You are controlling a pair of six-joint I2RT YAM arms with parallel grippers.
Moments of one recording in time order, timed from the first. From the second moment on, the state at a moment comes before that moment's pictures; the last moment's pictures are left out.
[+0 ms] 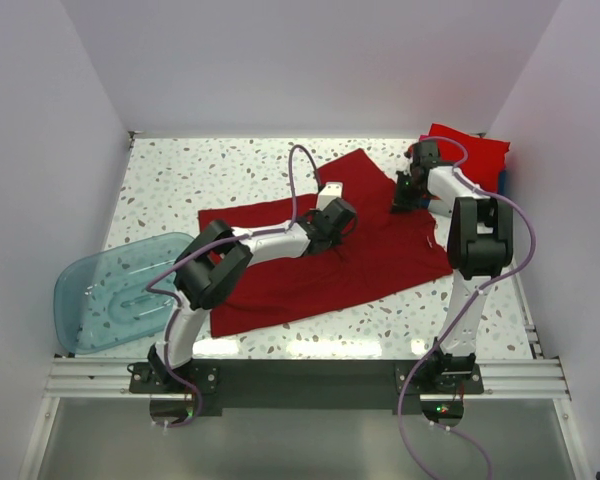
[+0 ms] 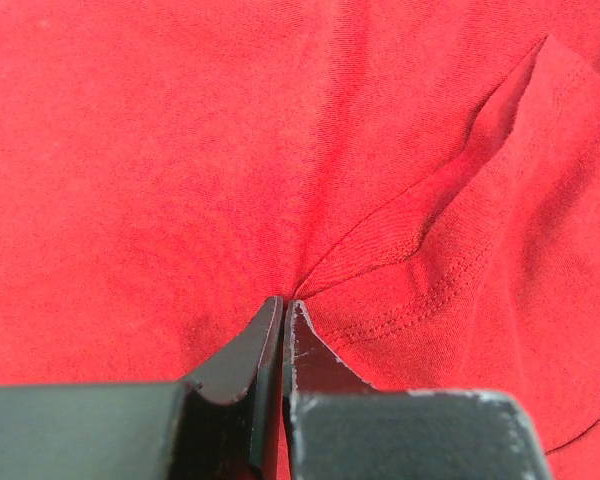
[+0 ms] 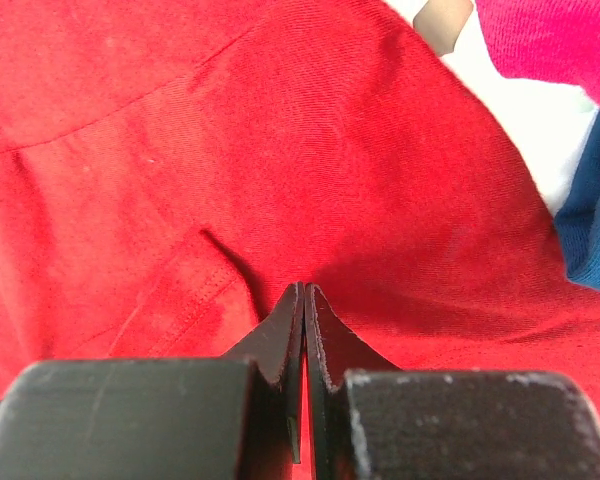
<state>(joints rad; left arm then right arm) -0.86 2.14 1.48 -0.17 -0.45 -0.64 0.03 2.09 1.56 -0.59 -0.16 0.26</state>
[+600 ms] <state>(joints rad) -0.86 2.13 1.48 -0.17 -0.45 -0.63 0.03 2.06 1.53 -0.58 -0.28 0.26</state>
